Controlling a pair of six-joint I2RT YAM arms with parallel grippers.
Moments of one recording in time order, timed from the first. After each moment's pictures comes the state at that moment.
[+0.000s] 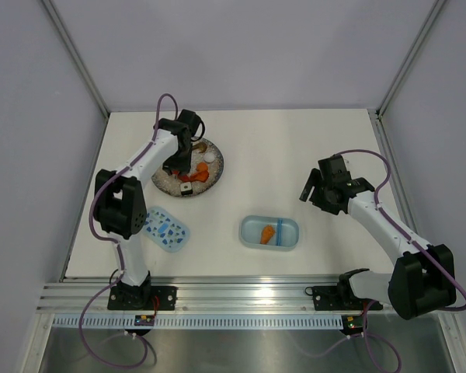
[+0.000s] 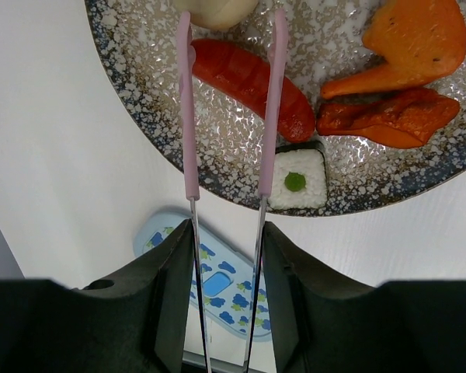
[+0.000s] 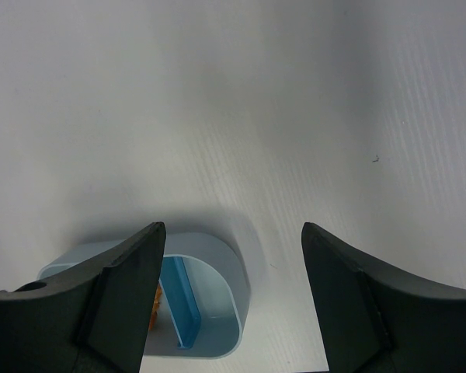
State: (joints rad) left arm -0.34 1.93 1.68 -1.07 -0.35 -0.28; right arm 0.28 1.24 0.87 -0.63 0.12 0.66
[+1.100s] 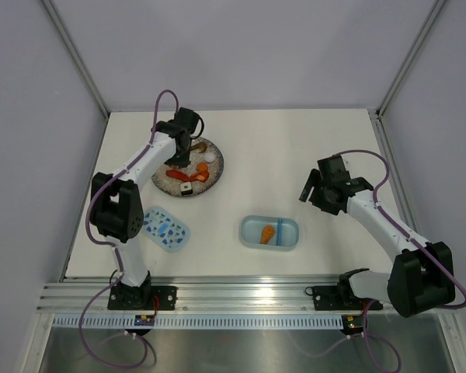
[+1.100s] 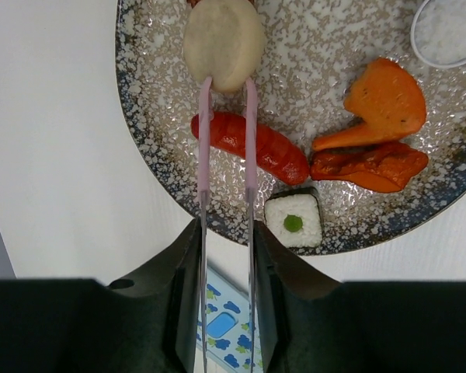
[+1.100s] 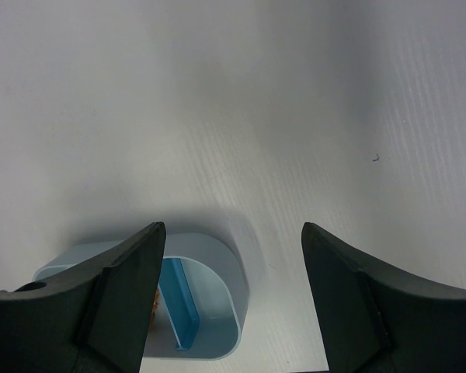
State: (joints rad) left arm -0.34 1.88 1.63 -0.91 -0.38 -0.21; right arm 0.29 1.26 0.87 -0.63 0.12 0.66
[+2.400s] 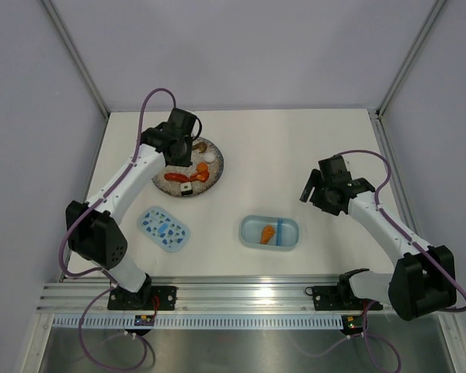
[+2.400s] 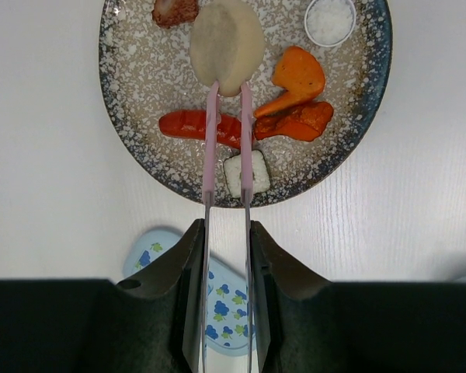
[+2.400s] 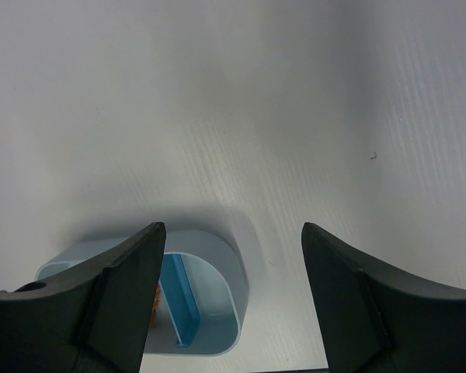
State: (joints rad) left arm -0.42 1.61 1.53 -0.89 -0.31 -0.23; right arm 0.29 1.24 0.87 -0.64 0.12 0.66
